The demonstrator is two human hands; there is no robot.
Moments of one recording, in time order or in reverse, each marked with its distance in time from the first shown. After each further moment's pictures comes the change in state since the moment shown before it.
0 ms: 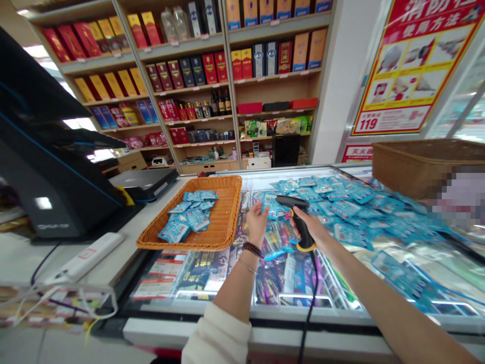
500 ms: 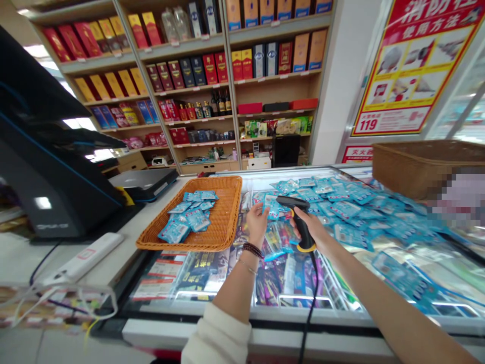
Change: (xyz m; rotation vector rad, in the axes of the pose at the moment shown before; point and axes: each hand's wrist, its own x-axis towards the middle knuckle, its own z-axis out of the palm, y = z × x) left_hand 0.004 -0.004 -0.001 0.010 -0.025 -0.001; right_hand 0.000 0.001 0.000 0.006 0.014 0.005
